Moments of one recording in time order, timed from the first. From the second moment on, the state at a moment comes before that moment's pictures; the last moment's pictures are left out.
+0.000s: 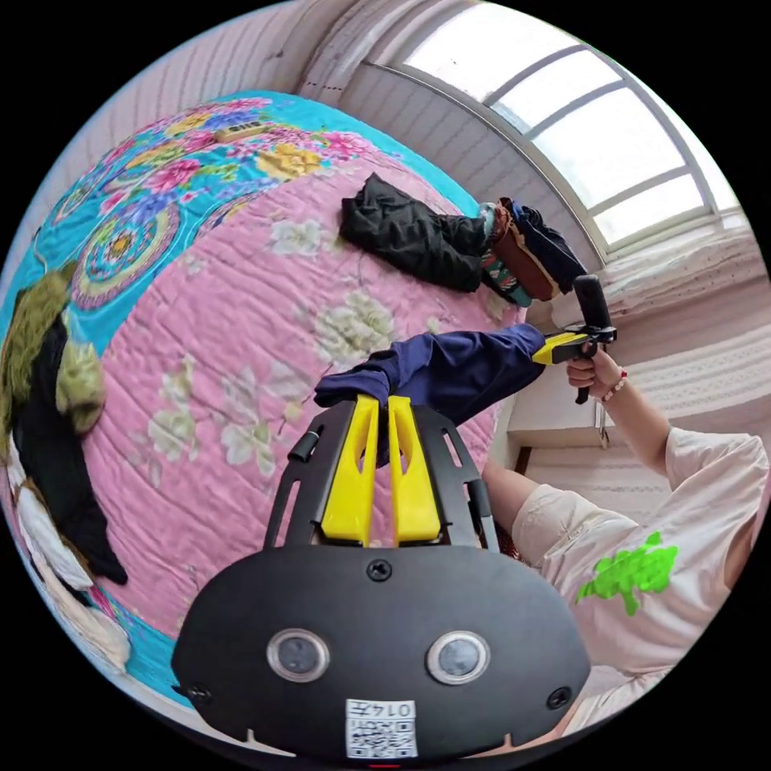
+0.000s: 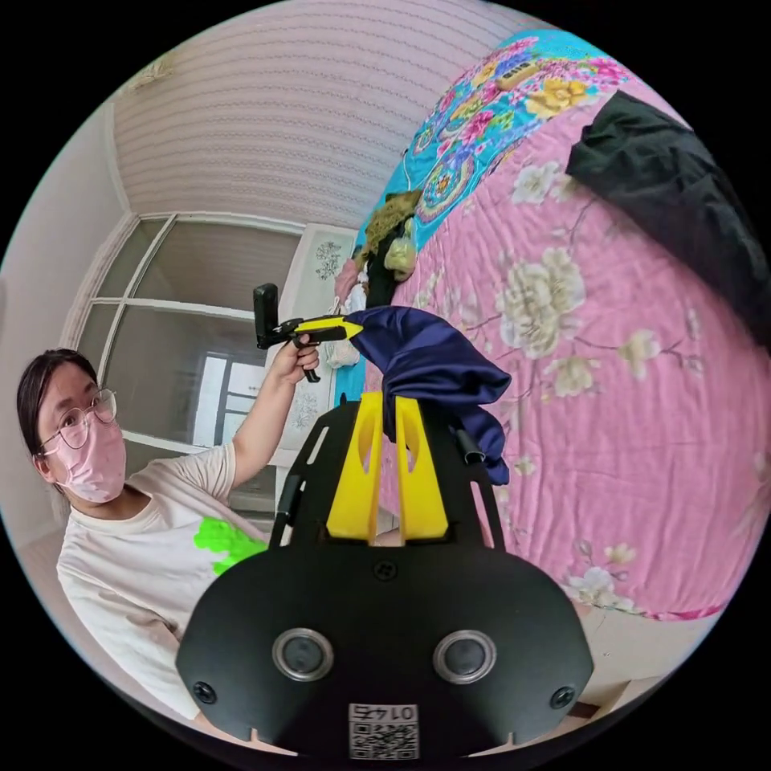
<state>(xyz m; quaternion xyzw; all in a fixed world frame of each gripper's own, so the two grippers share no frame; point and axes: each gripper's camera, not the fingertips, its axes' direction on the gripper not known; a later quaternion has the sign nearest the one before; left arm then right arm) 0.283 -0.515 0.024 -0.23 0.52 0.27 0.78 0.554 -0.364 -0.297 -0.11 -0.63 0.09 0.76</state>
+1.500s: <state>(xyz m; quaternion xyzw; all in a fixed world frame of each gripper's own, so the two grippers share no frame) 0.938 -0.497 0.172 -0.20 0.38 0.47 0.77 0.920 -0.340 -0.373 -0.11 -0.34 0.23 0.91</state>
